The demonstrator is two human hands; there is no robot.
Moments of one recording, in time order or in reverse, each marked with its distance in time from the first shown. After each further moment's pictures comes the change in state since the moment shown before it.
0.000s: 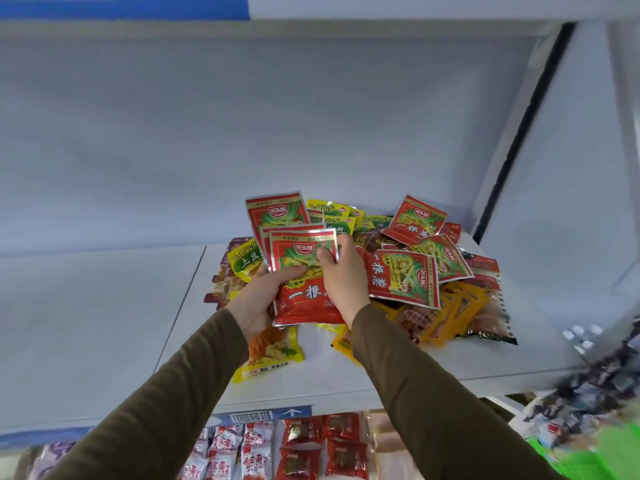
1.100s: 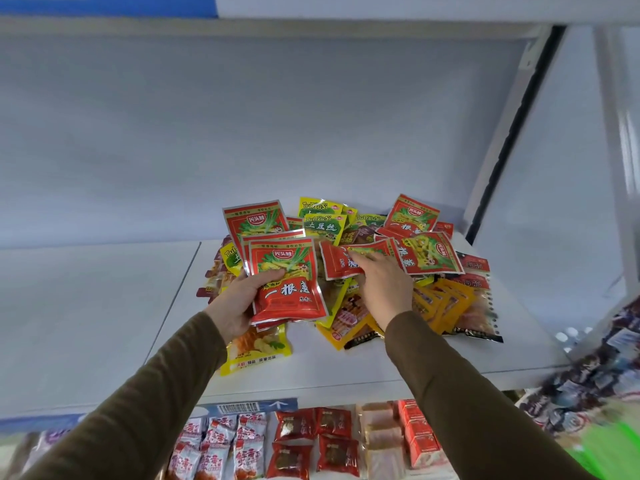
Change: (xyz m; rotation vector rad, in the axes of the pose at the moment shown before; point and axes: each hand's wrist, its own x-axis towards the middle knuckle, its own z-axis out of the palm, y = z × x) left_hand -0.002 -0.012 -0.018 -0.038 0.082 -0.036; right_hand 0.009 0.077 -0.064 -0.819 0.049 -0.320
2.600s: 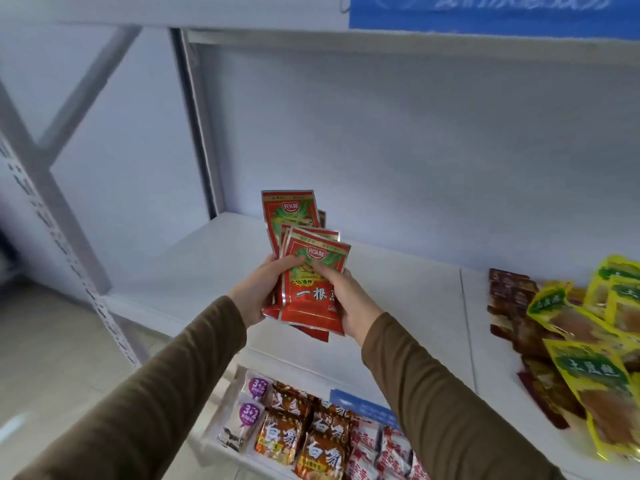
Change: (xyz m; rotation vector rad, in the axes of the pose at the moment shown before) left_hand -0.107 0.118 -0.475 0.046 0.273 0.189; right_hand -0.005 -0.591 0.121 1.486 -0.985 0.496
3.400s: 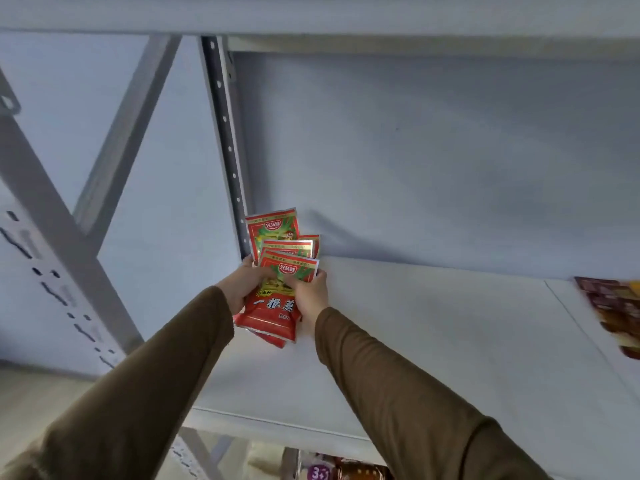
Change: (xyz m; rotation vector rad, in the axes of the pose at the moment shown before) left_hand 0.174 0.083 -0.244 0.289 -0.027 -0.092; right_hand 0.224 0.010 0.228 -0.062 0.397 -0.162
